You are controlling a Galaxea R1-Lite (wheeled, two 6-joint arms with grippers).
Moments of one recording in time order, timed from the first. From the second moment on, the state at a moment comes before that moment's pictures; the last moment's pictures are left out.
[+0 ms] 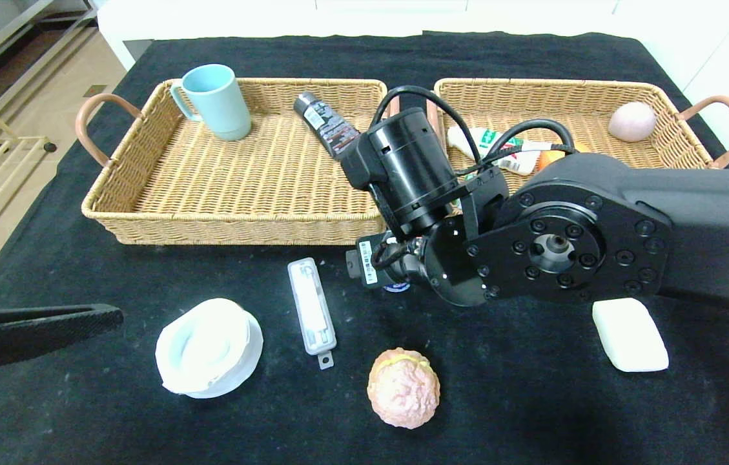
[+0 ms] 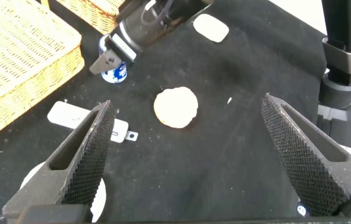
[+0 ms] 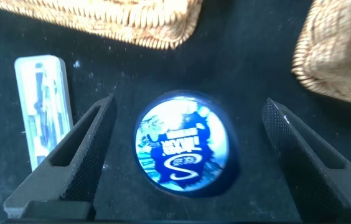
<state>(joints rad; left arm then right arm) -0.59 0.83 -0.70 -0.05 -0.37 0.18 0.90 2.11 -1.94 0.44 -0.55 0.34</state>
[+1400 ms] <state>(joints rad) -0.59 0.84 -0.69 -0.05 -0.37 0.18 0.90 2.13 -1.93 0.42 -0.55 0.35</state>
